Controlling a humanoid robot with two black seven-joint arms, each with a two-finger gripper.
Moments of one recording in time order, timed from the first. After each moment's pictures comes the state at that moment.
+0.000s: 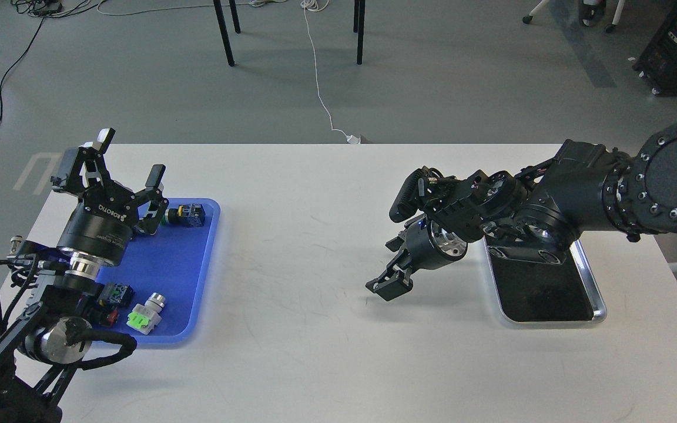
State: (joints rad) left arm -0.10 0.32 -1.28 -1.26 0.59 -0.32 -0.47; right arm 1.55 0.00 -1.06 0.98 -1.04 -0.04 0.49
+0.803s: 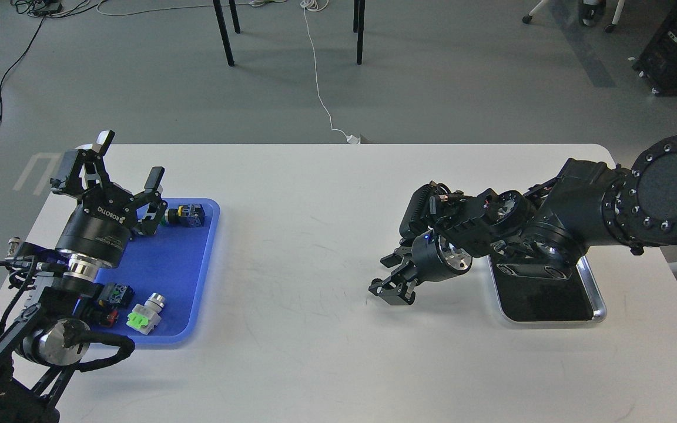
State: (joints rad) left arm -0.09 0.33 -1.28 -1.26 0.59 -0.32 -0.47; right arm 1.51 0.00 -1.11 1.00 -1.04 -0.19 0.49
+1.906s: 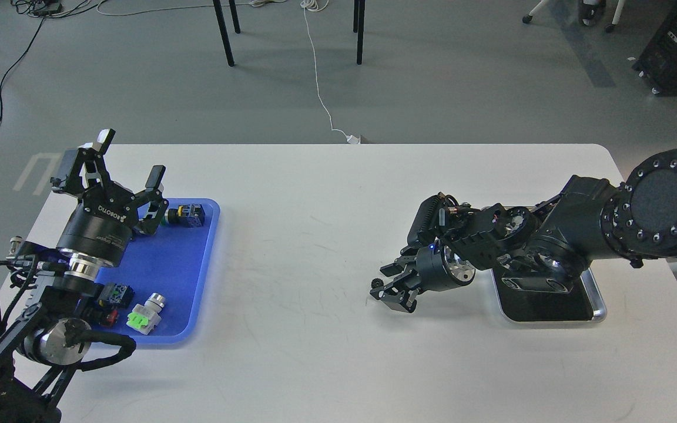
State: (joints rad) left arm -0.09 0.32 -1.28 -1.27 0.59 -0.32 -0.47; right arm 1.46 0.00 -1.15 1.00 -0.99 -0.27 0.49
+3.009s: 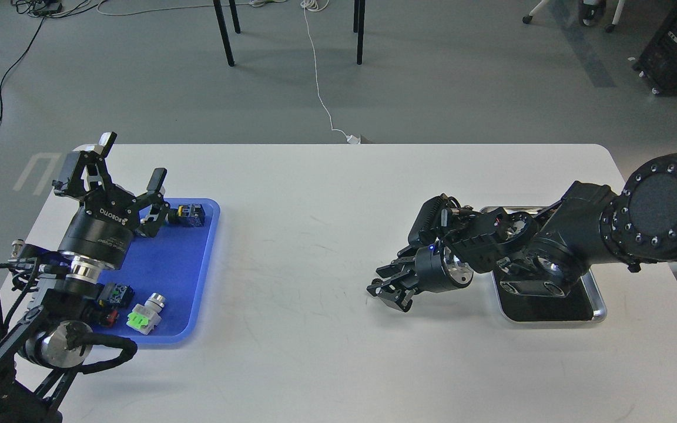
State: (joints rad) left arm -0.08 0.32 -1.28 -1.27 0.59 -0.31 -0.47; right arm 1.44 0.00 -1.15 1.00 -0.94 -0.30 0.49
